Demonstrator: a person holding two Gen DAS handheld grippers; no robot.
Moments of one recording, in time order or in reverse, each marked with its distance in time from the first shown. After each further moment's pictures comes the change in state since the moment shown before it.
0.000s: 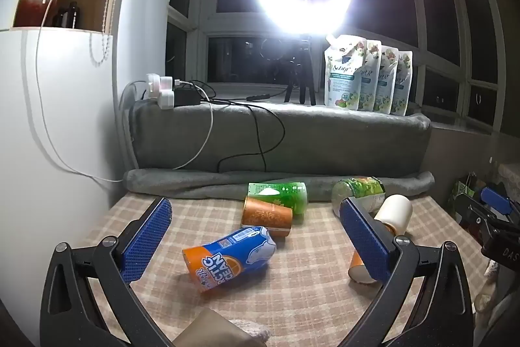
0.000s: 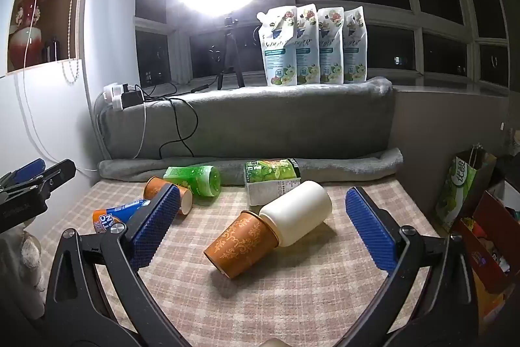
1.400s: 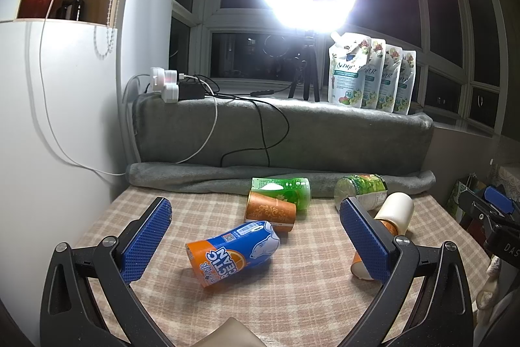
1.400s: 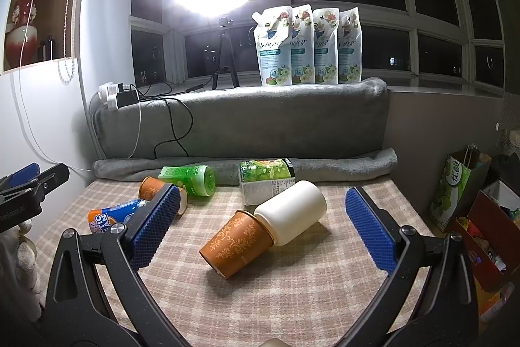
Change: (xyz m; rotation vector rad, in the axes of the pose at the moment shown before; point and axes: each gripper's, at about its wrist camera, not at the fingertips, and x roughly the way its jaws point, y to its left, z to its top) left arm -0.002 0.007 -0.004 -0.028 0.019 0.003; right arm 0.000 0.001 -0.001 -0.009 -0.006 -0.006
